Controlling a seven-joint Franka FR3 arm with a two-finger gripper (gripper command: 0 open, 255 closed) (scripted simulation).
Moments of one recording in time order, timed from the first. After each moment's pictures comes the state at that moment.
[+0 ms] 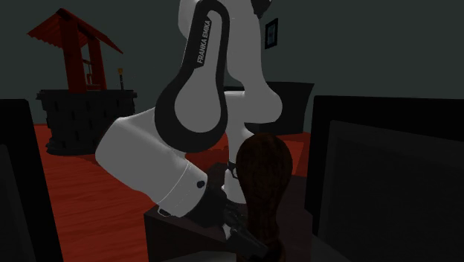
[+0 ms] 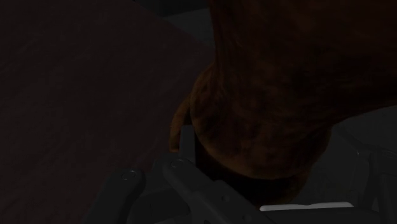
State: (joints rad) arm 0.05 0.10 -0.04 -2.60 0.73 2.01 0.32
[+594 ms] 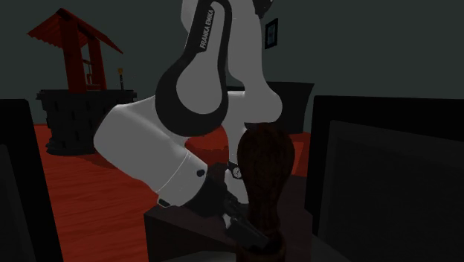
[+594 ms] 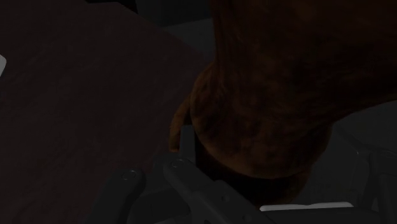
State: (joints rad) arm 0.05 0.04 -0.05 -2.60 0.71 1.97 0.37
